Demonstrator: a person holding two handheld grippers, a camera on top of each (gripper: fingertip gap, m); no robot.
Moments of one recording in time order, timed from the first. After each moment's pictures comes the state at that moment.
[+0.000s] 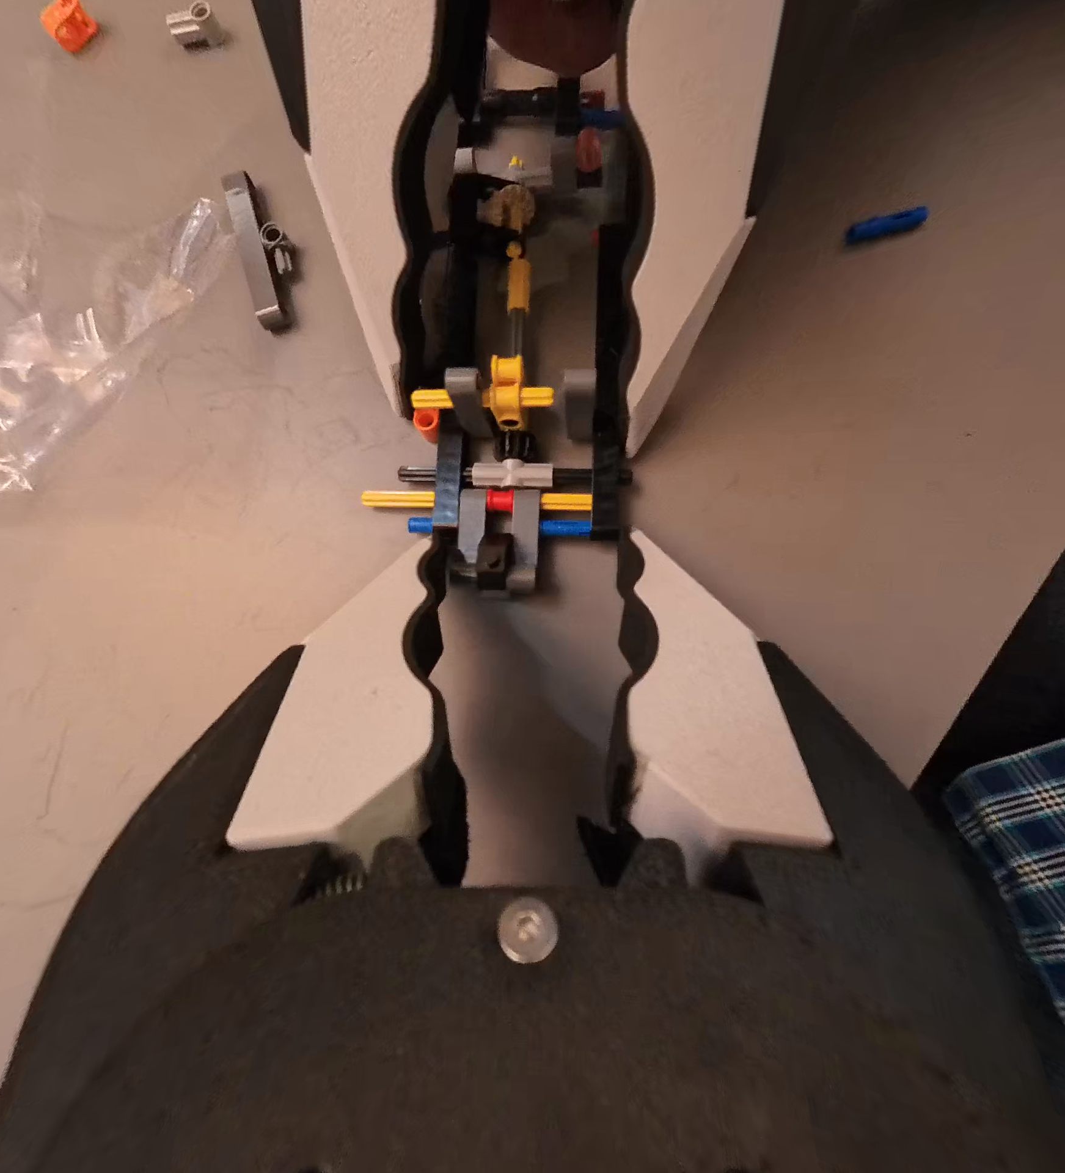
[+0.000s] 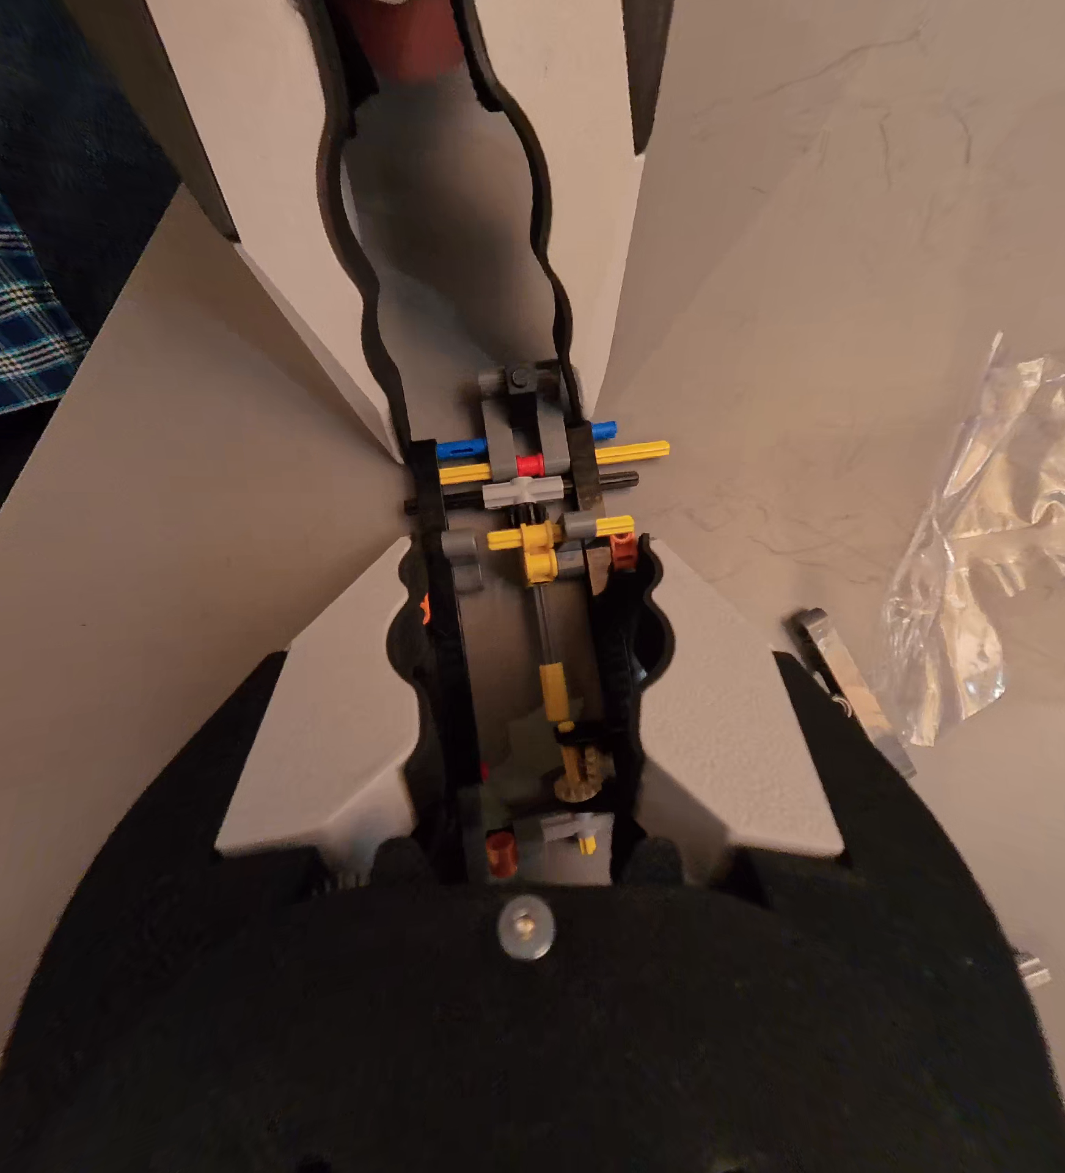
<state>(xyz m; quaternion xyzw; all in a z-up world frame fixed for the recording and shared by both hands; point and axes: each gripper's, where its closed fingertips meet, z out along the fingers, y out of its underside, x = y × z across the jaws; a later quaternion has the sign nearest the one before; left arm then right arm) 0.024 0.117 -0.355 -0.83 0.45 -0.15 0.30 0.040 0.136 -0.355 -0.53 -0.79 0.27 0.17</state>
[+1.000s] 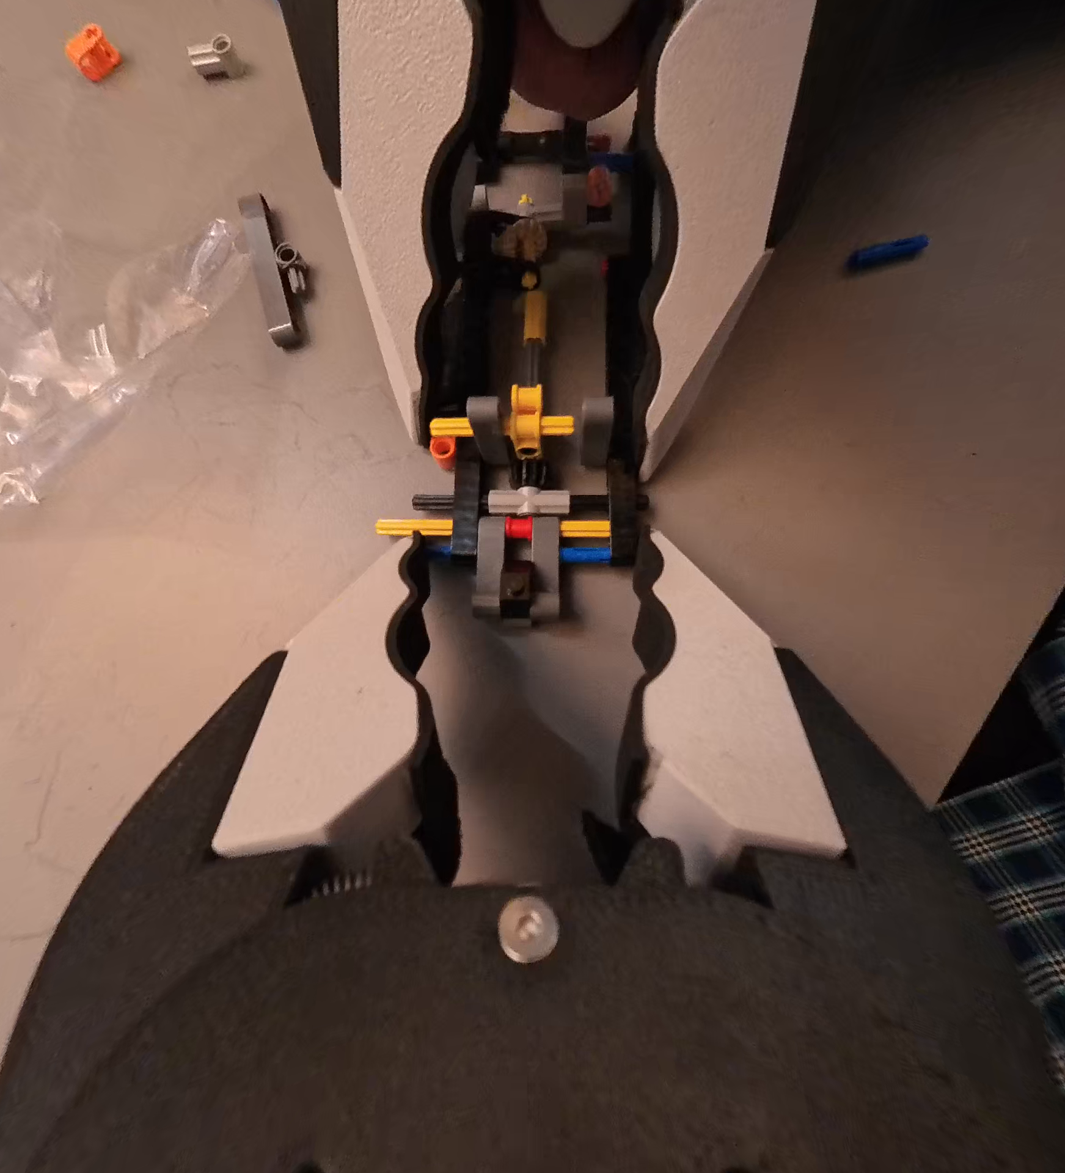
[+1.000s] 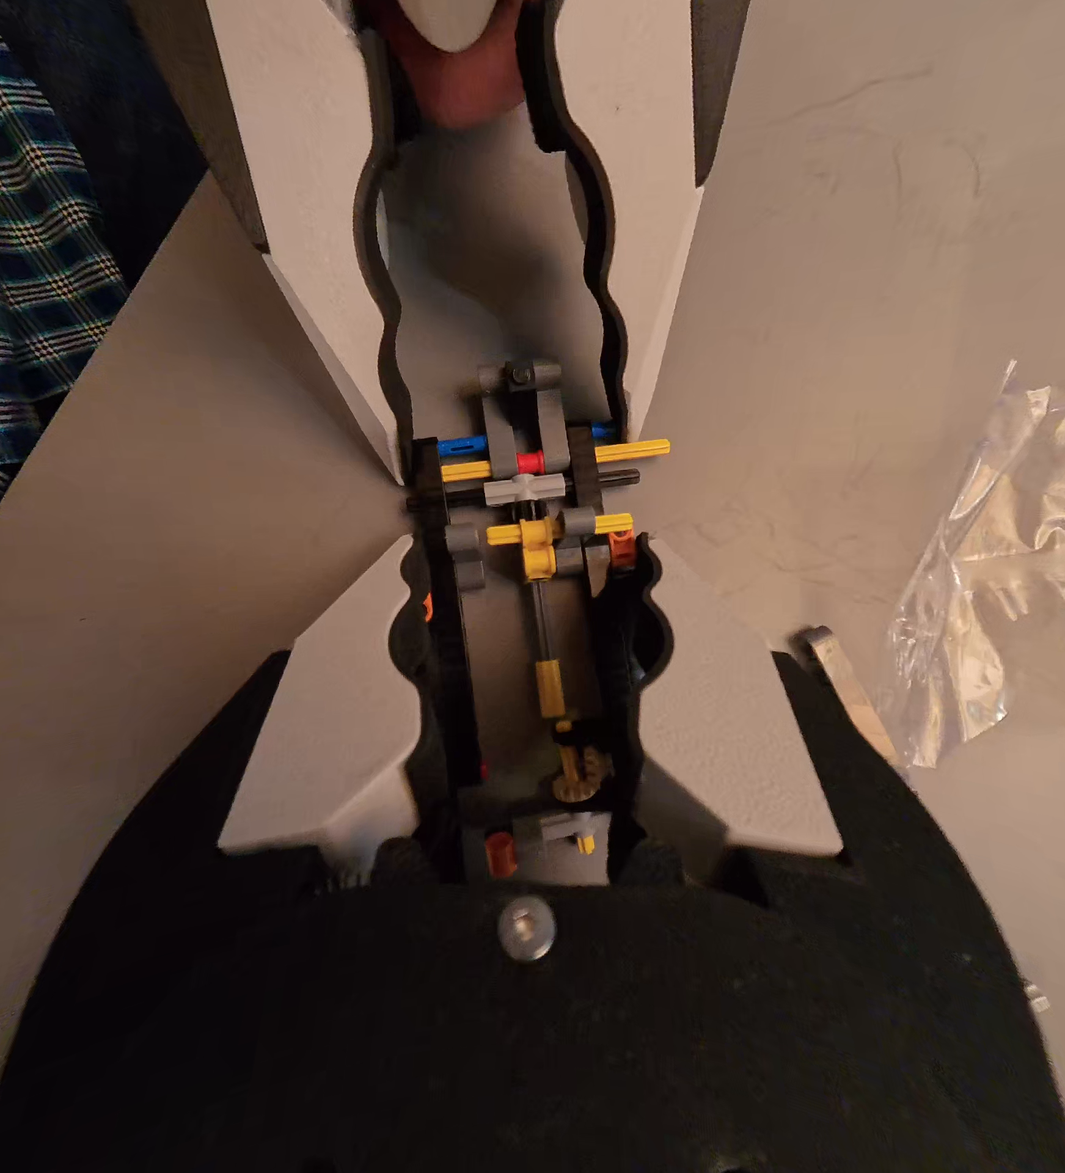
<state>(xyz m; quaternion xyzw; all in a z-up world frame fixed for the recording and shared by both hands) 0.026 0.123 -0.356 -0.82 0.45 -0.16 0.32 0.039 0.133 -0.354 -0.51 -0.79 0.27 0.18</state>
